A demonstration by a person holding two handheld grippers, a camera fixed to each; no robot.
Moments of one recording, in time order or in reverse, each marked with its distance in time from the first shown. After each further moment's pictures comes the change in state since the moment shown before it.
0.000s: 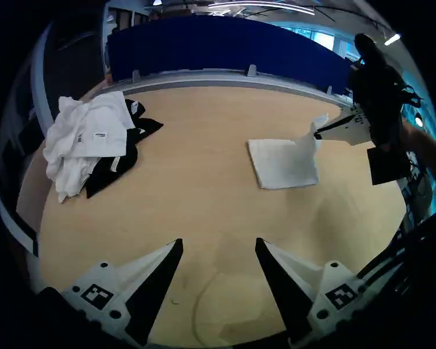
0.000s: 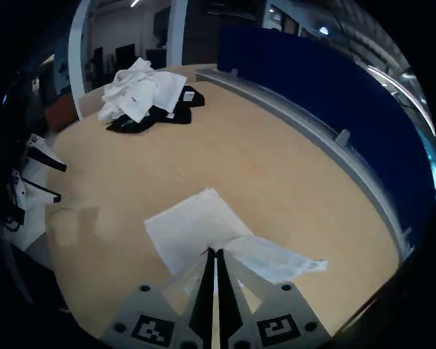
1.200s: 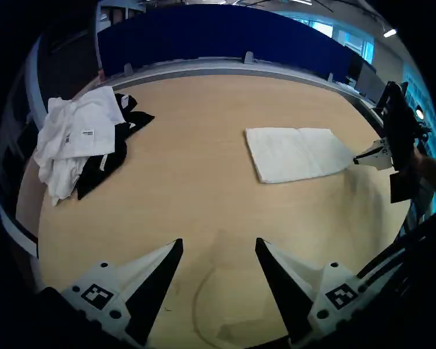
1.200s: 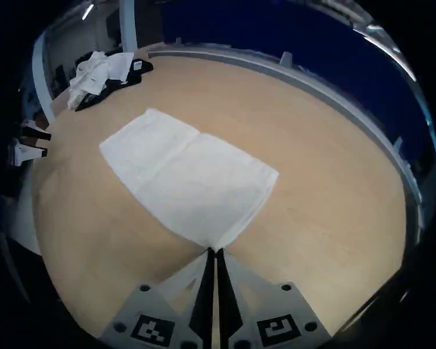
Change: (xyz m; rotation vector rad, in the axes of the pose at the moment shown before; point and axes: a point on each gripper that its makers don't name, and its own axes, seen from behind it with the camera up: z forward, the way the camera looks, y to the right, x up) left arm -0.004 0.010 0.029 0.005 -0.064 0.033; right arm -0.180 0.072 -0.052 -0.101 -0.117 0.247
